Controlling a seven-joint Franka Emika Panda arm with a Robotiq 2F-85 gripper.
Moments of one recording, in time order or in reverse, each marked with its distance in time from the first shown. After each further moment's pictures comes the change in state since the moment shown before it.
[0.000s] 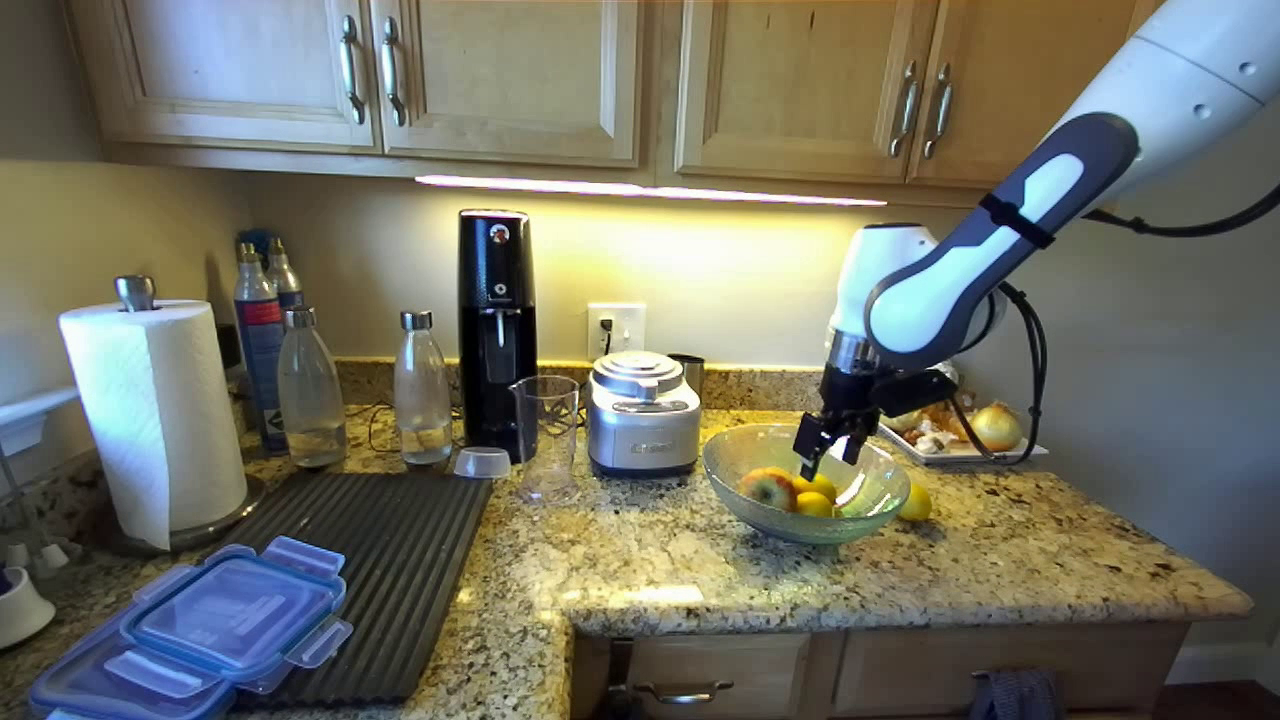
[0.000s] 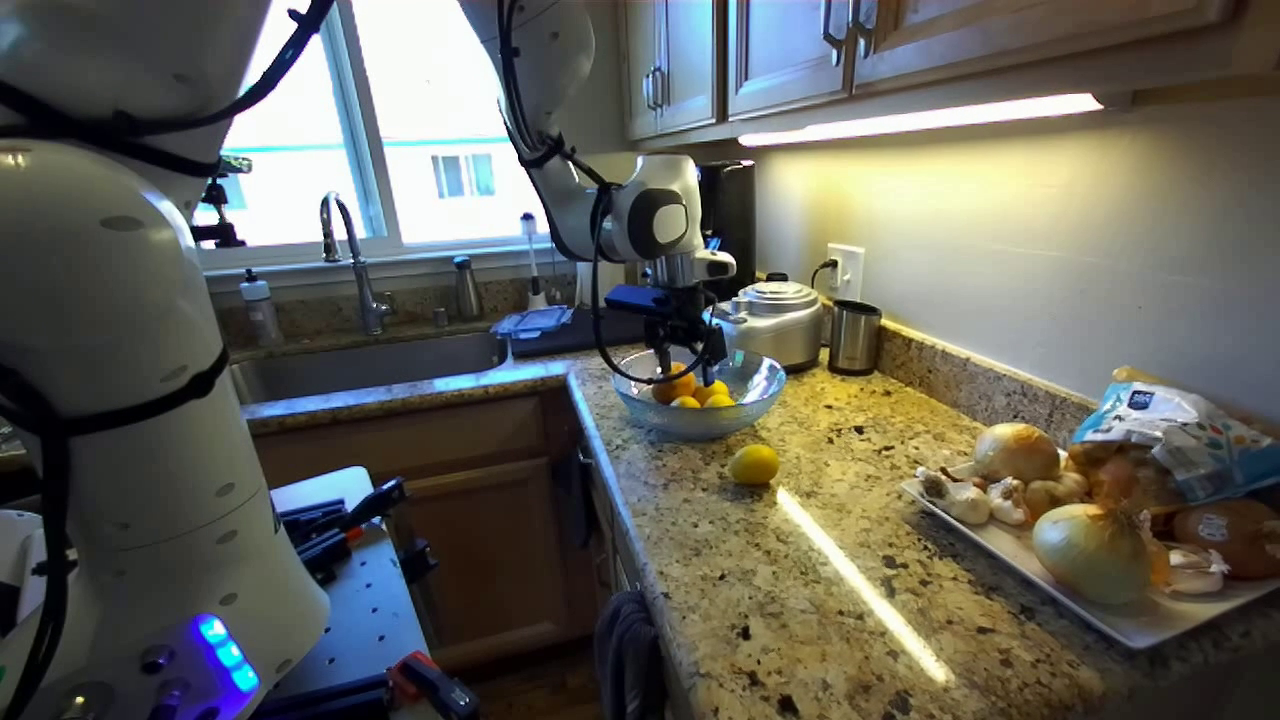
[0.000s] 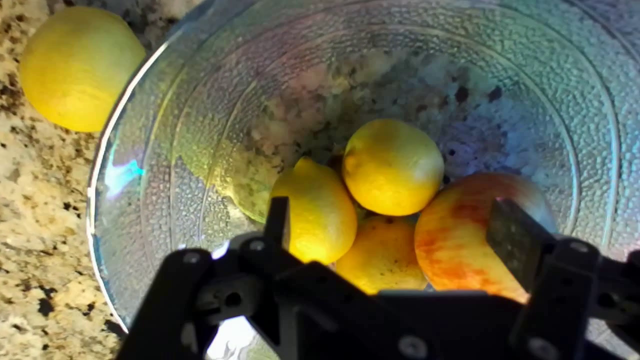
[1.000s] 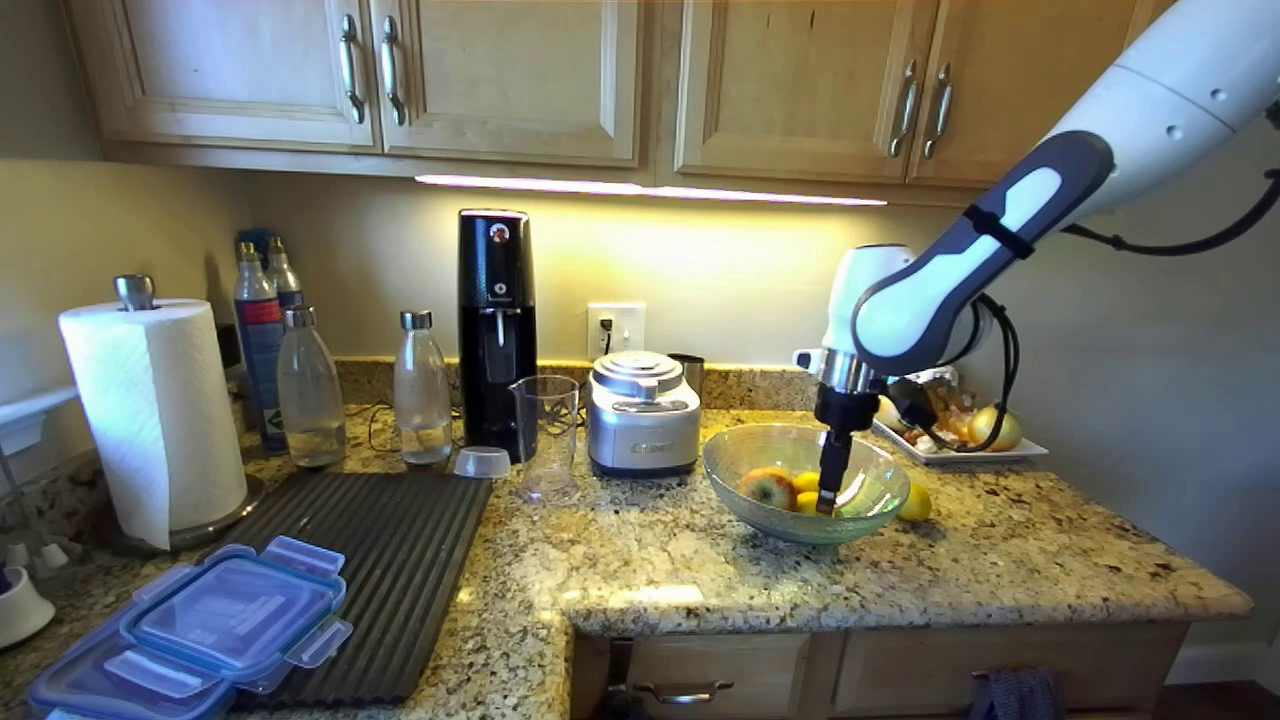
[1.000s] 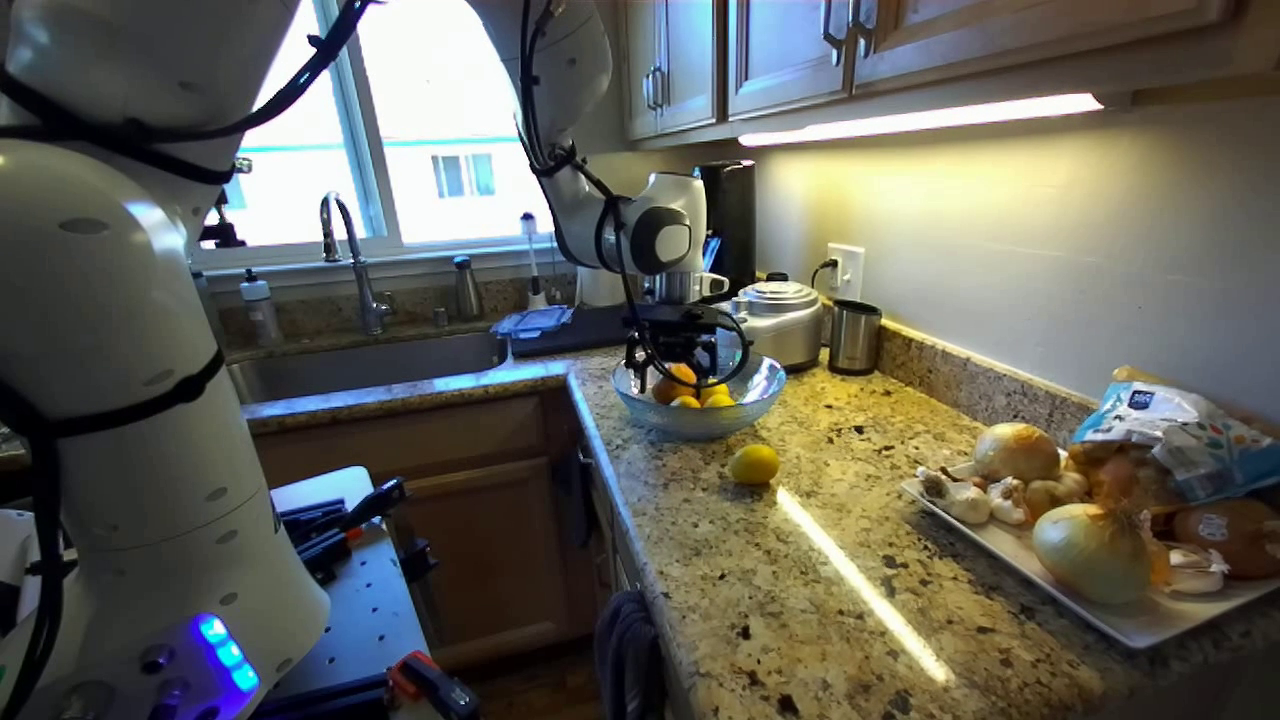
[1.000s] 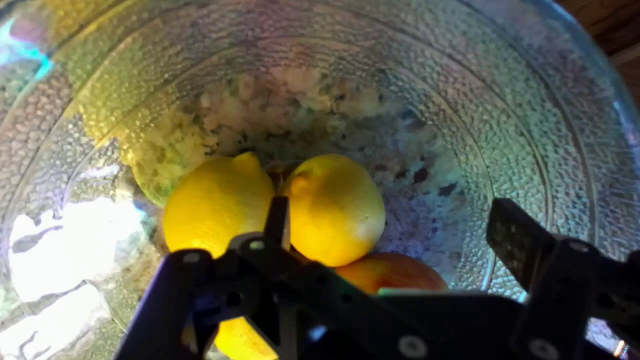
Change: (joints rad) arm -0.107 0.070 0.125 0.045 0.040 -0.081 -0.610
